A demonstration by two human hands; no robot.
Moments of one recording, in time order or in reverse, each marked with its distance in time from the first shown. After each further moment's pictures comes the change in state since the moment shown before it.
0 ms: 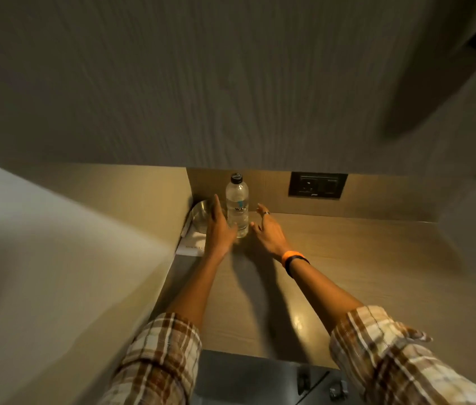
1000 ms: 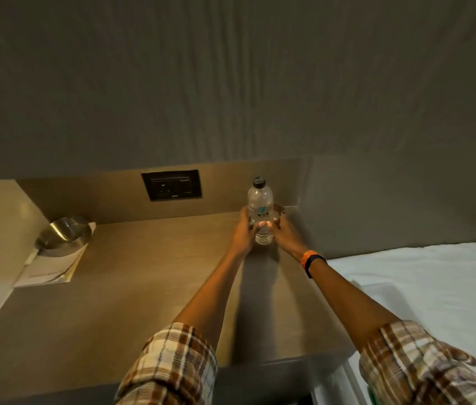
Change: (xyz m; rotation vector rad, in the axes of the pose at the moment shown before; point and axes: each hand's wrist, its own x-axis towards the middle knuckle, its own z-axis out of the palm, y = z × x) left_hand -0.100 0.213 0.320 -0.452 -0.492 0.232; right_hand -0.102 0.252 -0.278 0.263 0.255 0.216
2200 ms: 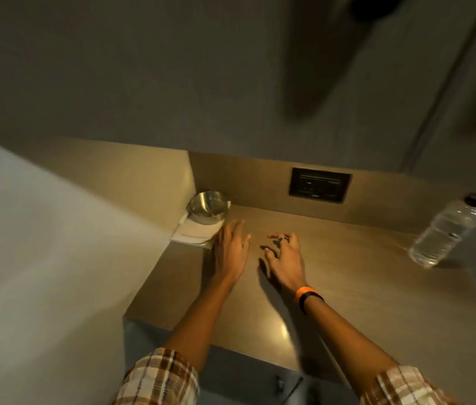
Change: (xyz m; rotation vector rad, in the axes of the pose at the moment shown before) left_hand -0.139 -0.072 -0.297 0.849 0.569 -0.155; right_hand -0.050 -0.088 0.301 -0.268 -0.155 -0.261
